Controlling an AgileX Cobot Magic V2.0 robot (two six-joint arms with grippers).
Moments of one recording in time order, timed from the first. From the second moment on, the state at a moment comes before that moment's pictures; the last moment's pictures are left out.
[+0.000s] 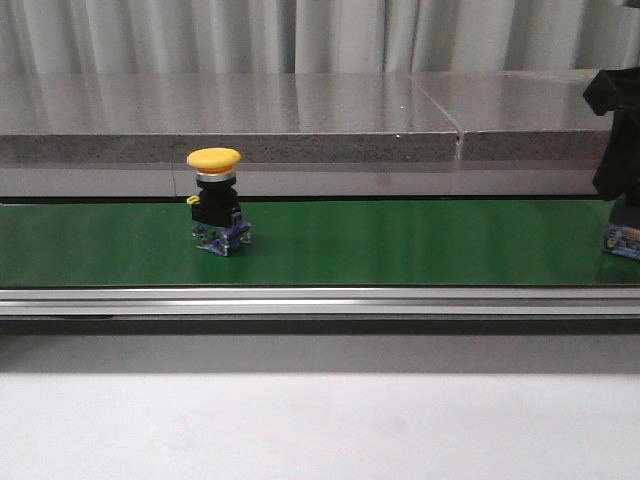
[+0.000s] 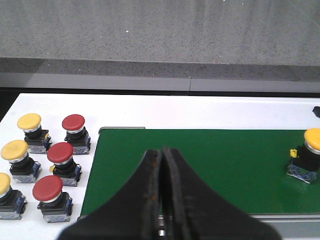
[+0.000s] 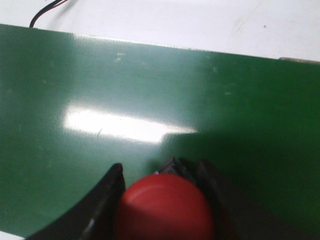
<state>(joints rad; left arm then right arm) -0.15 0.50 -0.61 0.18 0.52 -0.24 0.02 1.47 -0.95 0.33 0.58 -0.28</state>
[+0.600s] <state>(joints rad) -0.15 0.50 -0.61 0.18 0.52 -0.25 -0.30 1.50 -1.13 0.33 0.61 -0.28</state>
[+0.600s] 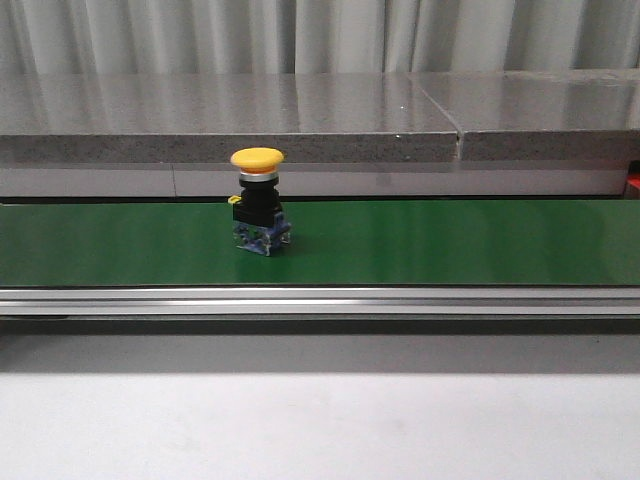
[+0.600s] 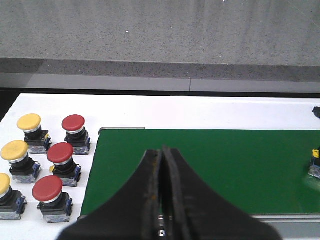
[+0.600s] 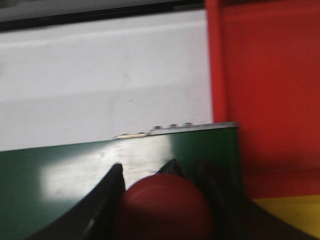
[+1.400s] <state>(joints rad) -0.15 0.50 -0.61 0.18 0.52 -0.25 -0.44 1.90 -1.38 0.32 0.50 -0.22</state>
